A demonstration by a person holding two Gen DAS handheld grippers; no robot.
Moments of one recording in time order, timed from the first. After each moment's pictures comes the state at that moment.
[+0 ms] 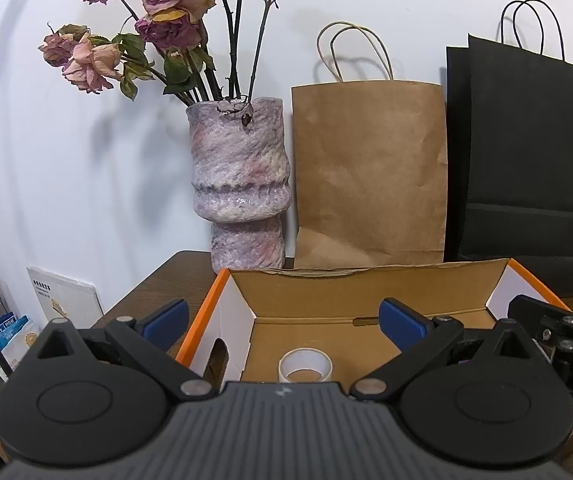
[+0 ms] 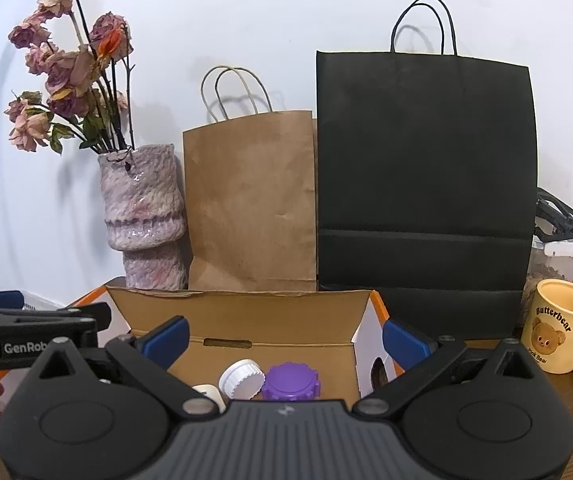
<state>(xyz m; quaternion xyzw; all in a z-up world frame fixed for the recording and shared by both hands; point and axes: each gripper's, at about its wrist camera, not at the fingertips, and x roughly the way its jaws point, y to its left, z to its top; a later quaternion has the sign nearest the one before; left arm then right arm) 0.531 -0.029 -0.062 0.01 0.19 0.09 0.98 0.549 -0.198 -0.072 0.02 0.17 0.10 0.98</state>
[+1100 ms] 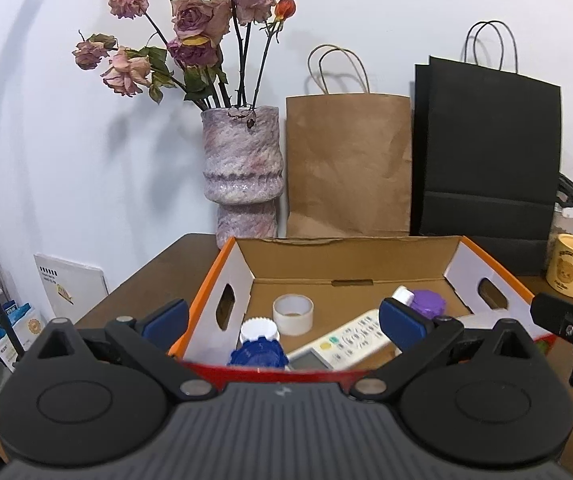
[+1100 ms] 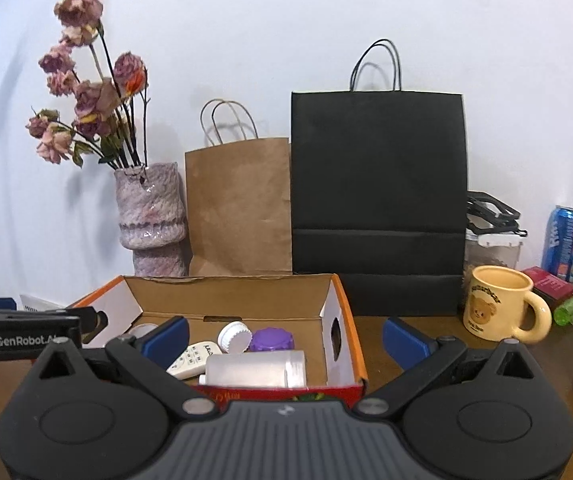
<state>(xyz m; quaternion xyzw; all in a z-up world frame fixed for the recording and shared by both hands) 0.430 -0.044 -0.057 0.00 0.18 0.07 0.98 0.439 -0.230 -0.067 0.03 0.14 0.07 0.99</state>
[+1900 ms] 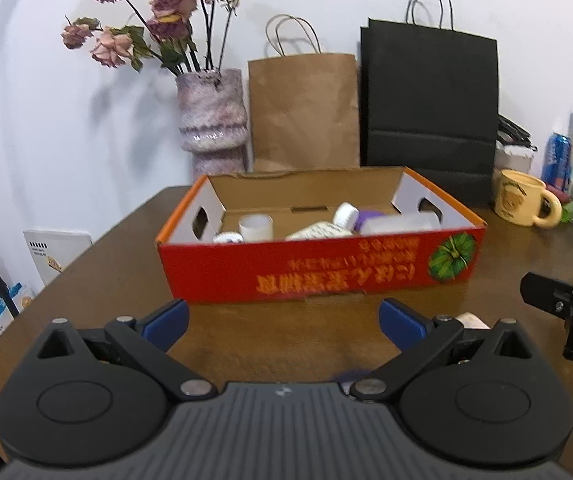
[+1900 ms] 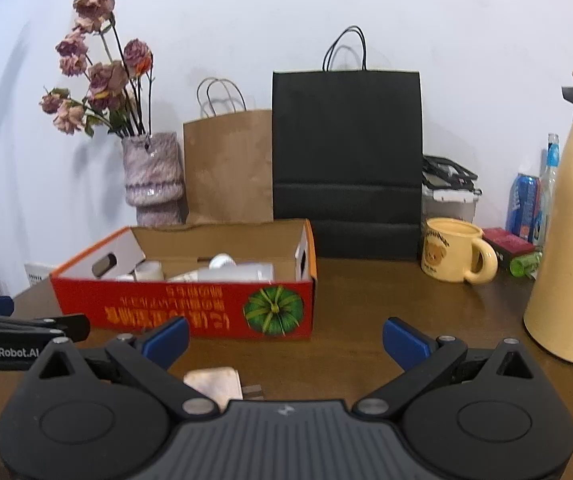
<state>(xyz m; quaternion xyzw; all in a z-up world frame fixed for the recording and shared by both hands) 0.345 -0.079 -0.083 0.01 0.24 0.03 0.97 0.352 -0.270 -0.089 0.02 0.19 0.07 0.98</state>
